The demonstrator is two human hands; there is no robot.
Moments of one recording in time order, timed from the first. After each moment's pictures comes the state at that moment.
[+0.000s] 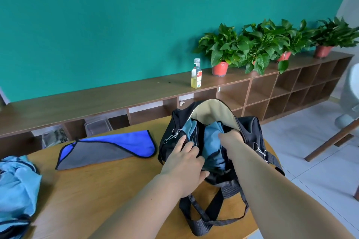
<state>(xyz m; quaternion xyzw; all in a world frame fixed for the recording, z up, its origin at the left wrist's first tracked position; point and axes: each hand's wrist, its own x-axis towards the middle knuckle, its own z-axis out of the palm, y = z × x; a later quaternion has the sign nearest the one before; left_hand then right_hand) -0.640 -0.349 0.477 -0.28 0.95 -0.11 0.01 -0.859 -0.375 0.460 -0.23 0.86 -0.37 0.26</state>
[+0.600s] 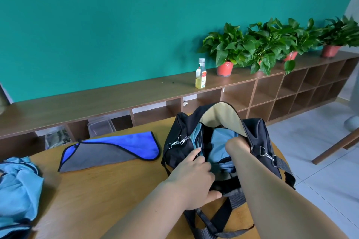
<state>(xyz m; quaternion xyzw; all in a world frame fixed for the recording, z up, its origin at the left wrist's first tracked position) -0.639 -0.350 0.474 -0.17 0.97 -0.13 0.05 -0.876 -0.394 0.435 -0.40 0.90 -0.07 0.14</state>
